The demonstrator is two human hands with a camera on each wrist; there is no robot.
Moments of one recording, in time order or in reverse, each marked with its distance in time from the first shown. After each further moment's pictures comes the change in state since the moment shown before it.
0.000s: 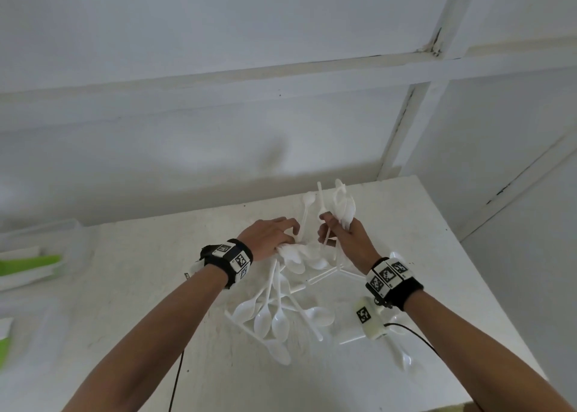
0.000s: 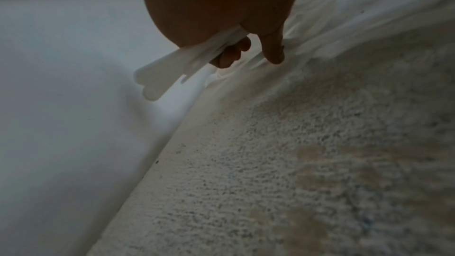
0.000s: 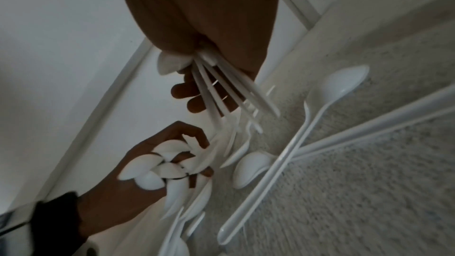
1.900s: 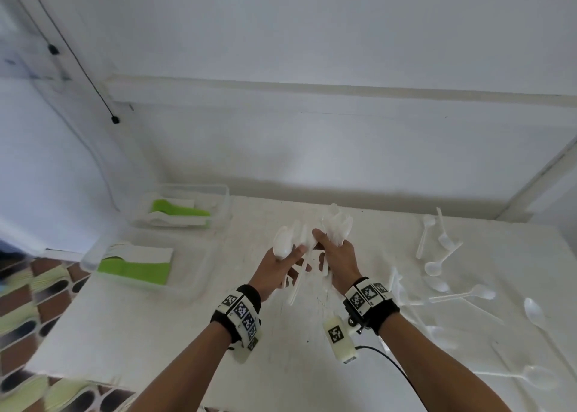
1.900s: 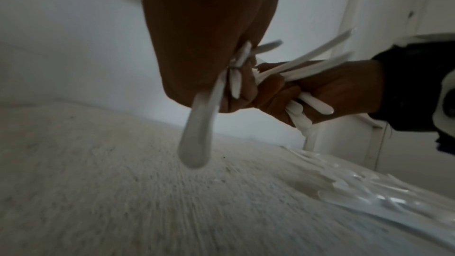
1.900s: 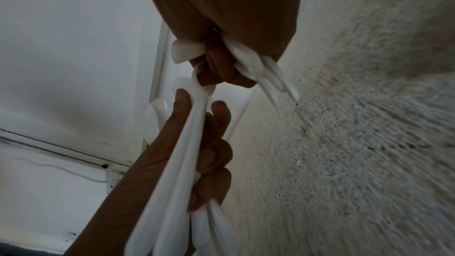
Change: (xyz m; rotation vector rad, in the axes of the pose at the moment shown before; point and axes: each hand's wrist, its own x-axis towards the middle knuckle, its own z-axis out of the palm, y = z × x) left_hand -0.266 0.002 -0.013 -1.406 0.621 -0.879; right_hand -0.039 0.012 0.296 0.107 -0.041 0.239
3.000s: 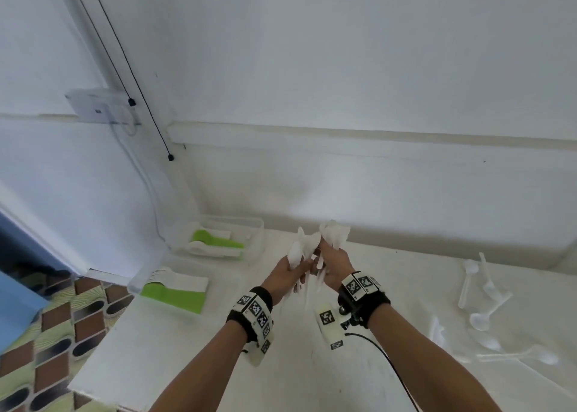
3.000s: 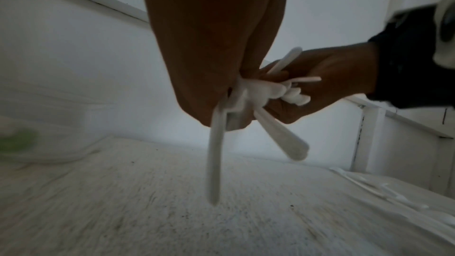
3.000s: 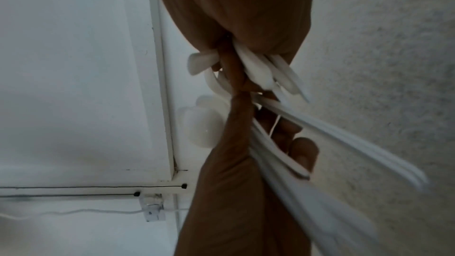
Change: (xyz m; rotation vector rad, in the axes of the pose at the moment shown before) left_hand 0.037 0.017 -0.062 0.056 0.003 0.092; right_hand 0.050 -0.033 0.091 0.194 -0.135 0.200
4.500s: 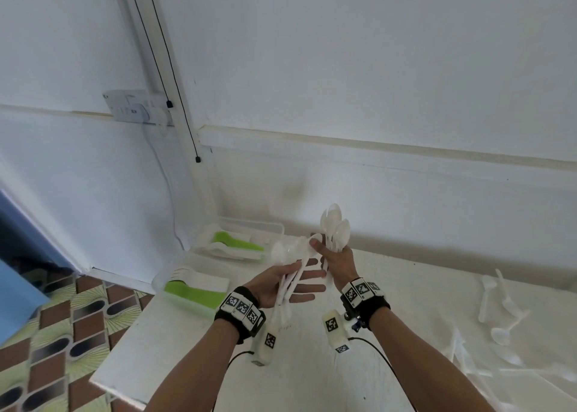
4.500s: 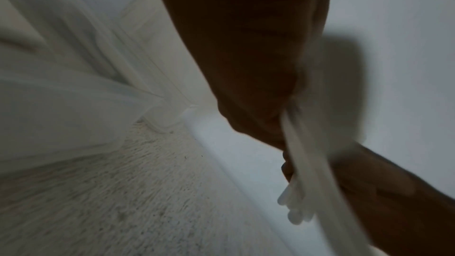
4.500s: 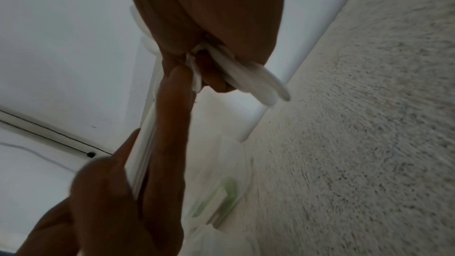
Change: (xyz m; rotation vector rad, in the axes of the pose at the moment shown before) left_hand -0.026 -0.003 -0.080 -0.643 -0.355 -0.329; right_hand 0.005 0.025 0.037 -0.140 -0.111 -0.378
